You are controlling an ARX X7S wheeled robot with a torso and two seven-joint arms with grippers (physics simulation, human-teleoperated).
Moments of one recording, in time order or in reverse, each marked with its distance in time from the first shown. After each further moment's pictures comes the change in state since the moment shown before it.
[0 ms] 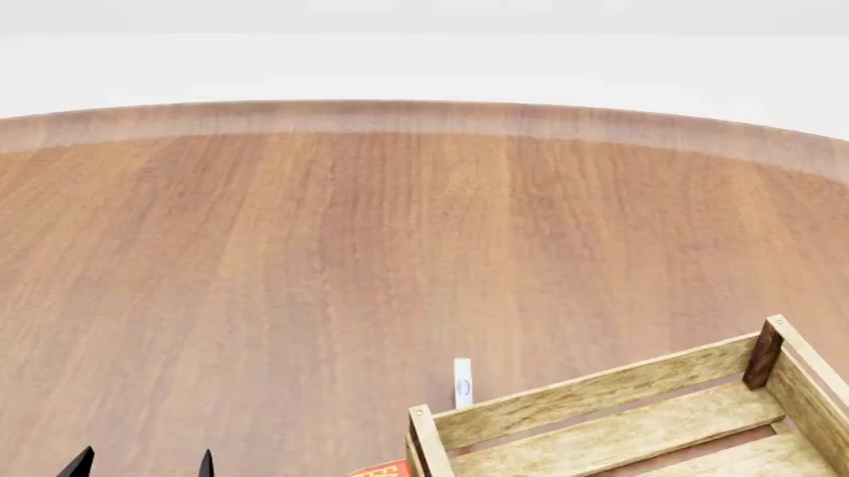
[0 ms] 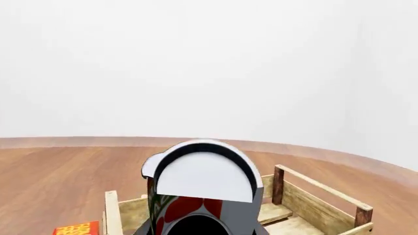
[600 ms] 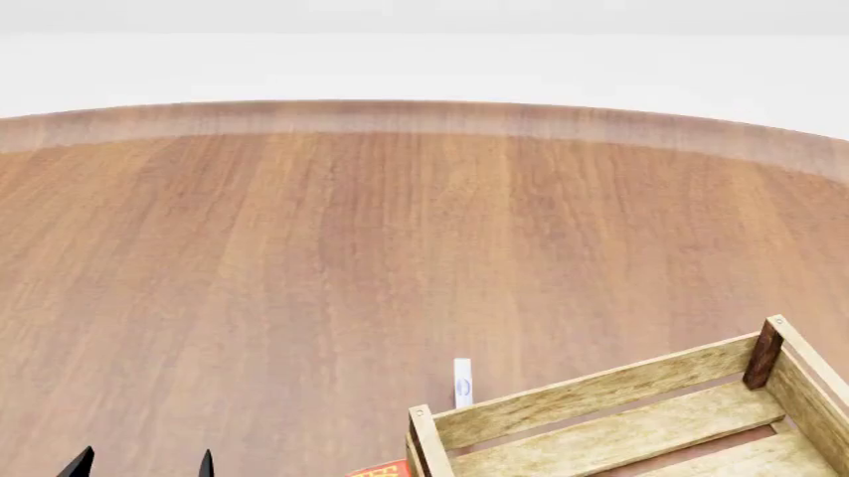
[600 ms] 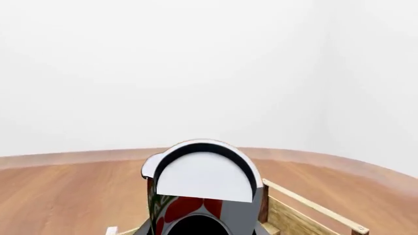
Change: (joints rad) left arm -0.002 -0.006 0.008 -0.001 -0.006 0.003 -0.007; right arm 0.218 -0.004 0.055 -0.063 0.172 0.243 -0.025
